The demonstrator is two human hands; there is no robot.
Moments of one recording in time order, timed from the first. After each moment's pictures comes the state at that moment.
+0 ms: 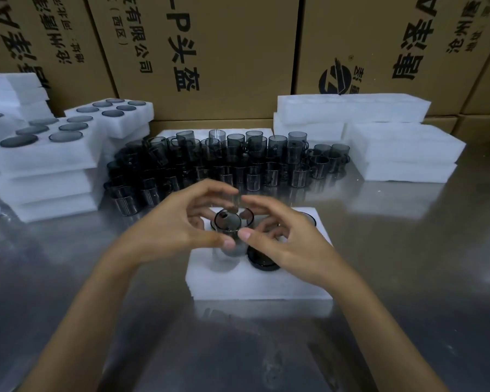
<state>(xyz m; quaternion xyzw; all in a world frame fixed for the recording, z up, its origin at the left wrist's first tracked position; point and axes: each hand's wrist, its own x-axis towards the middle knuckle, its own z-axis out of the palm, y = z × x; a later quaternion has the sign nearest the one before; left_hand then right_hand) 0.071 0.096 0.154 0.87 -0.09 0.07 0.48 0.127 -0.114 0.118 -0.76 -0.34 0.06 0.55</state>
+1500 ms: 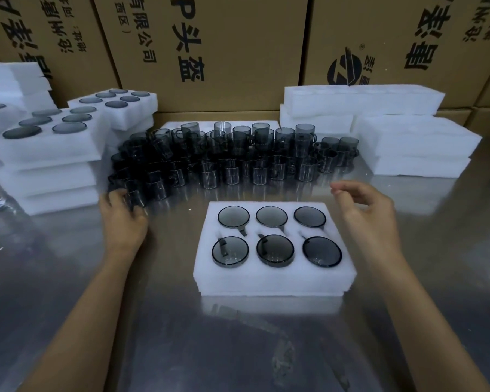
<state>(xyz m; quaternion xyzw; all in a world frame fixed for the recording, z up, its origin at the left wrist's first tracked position) 0.112 0.216 0.050 0.84 0.30 0.35 0.30 0.174 -0.159 0.106 -0.76 -0.07 -0.19 0.62</state>
